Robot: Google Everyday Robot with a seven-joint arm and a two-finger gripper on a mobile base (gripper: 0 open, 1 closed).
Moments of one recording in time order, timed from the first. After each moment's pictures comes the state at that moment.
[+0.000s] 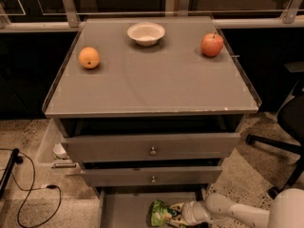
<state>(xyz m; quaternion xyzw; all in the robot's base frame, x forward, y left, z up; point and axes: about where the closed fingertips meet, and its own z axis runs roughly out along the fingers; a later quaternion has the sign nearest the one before) 0.445 -0.128 0.170 -0.66 0.65 0.19 0.31</state>
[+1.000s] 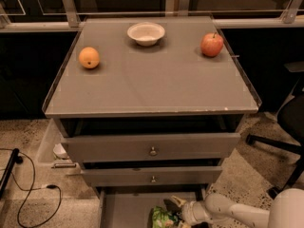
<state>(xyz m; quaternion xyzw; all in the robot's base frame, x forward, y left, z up) 0.445 -0.128 0.170 -0.66 0.65 0.19 0.31</state>
